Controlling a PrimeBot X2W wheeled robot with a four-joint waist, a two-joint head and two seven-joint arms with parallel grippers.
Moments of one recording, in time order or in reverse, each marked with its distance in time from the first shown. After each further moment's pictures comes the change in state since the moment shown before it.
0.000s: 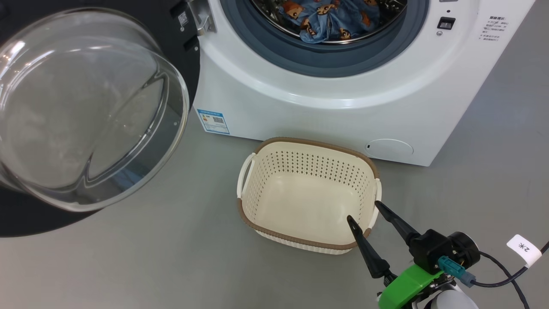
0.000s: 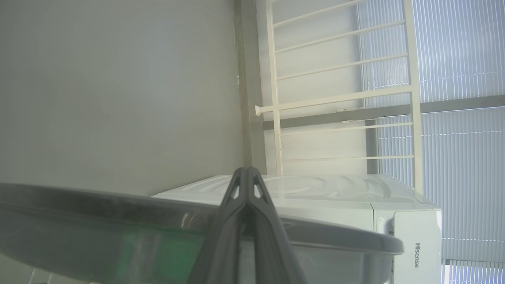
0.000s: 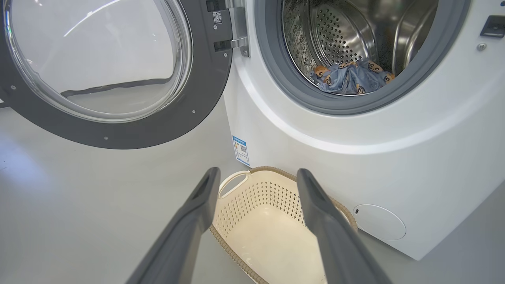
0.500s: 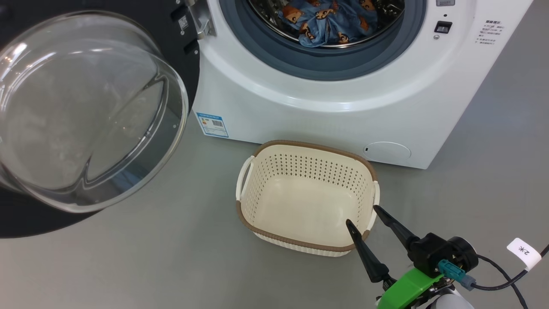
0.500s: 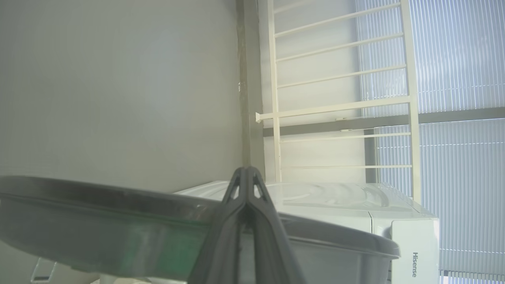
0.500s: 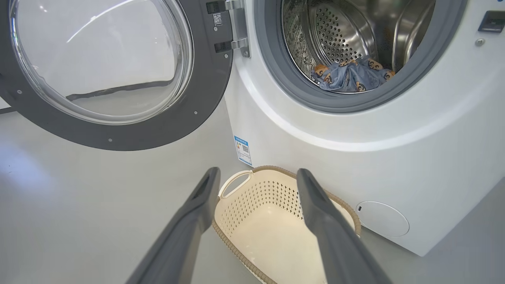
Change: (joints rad) left arm 0.024 -0.014 0.018 -0.043 0.000 0.036 -0.052; right arm 0.014 0.002 0.007 0.000 0.025 0.000 0.000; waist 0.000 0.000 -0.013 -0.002
